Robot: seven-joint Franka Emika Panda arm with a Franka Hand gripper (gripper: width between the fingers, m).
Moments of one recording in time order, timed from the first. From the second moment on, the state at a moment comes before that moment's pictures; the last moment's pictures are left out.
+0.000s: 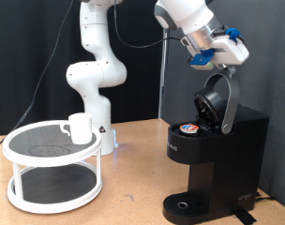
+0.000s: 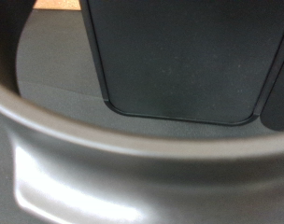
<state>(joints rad) 0.14 -0.19 0.10 -2.13 0.77 2.15 2.23</state>
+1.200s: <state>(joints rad) -0.03 -0.22 -0.01 -2.28 0.57 2.17 2.22</state>
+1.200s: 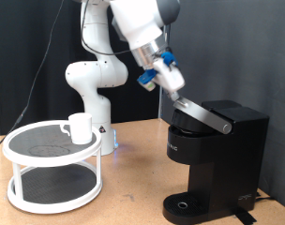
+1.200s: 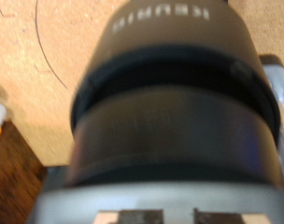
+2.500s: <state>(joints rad) -0.01 -0.15 -0.03 -2.18 1.09 2.16 1.79</state>
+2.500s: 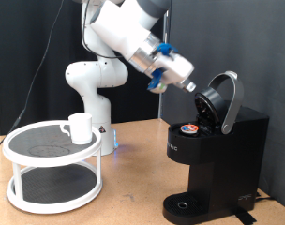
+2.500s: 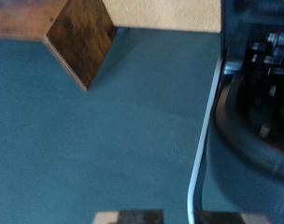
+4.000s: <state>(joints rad) 0.07 -0.15 0.23 -2.01 0.85 2.16 2.22</state>
